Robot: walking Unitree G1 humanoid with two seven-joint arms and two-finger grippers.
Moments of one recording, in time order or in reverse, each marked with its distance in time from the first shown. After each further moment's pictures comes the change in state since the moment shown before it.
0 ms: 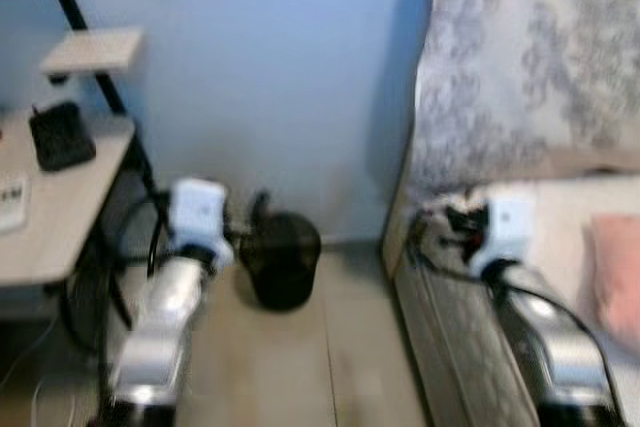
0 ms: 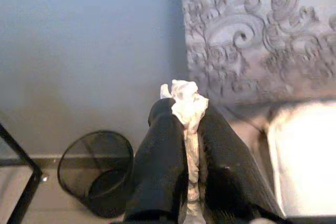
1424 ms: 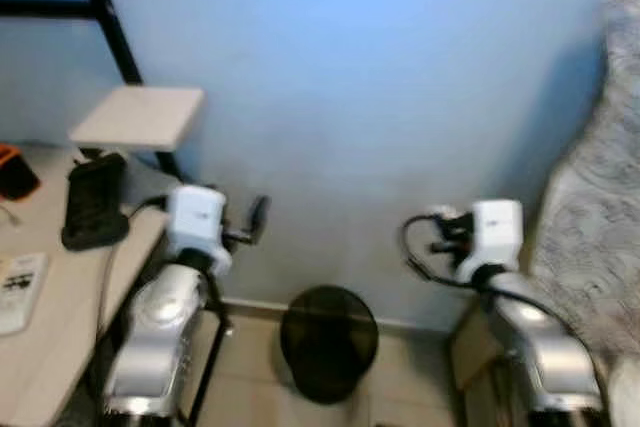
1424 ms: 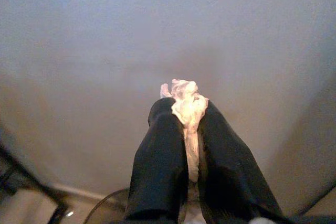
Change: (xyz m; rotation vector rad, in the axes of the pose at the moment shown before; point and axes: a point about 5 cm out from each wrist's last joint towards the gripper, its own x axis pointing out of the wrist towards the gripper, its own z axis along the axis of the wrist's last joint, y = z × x) left arm -0.006 -0.001 -0.003 0.006 0.012 -0.016; right arm -0.001 0.007 -0.009 0.009 0.050 -0.008
